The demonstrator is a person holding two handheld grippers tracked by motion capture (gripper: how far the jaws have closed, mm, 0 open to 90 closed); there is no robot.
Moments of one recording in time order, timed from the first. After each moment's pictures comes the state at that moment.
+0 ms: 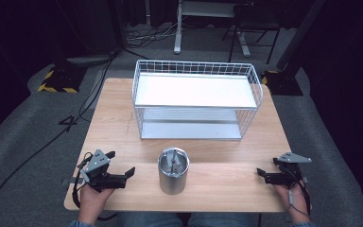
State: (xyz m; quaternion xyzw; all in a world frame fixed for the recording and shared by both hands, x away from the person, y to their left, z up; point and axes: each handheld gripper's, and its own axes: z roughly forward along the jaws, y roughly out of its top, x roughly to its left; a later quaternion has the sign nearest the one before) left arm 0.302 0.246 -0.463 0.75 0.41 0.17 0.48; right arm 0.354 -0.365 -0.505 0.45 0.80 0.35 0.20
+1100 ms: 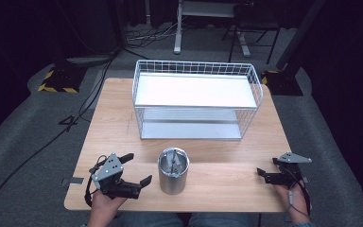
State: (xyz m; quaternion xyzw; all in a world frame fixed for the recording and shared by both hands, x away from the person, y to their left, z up) left arm 0.279 0.197 -0.431 0.77 0.32 0.15 0.54; right arm 0.354 -0.365 -0.505 0.45 0.80 0.35 0.20
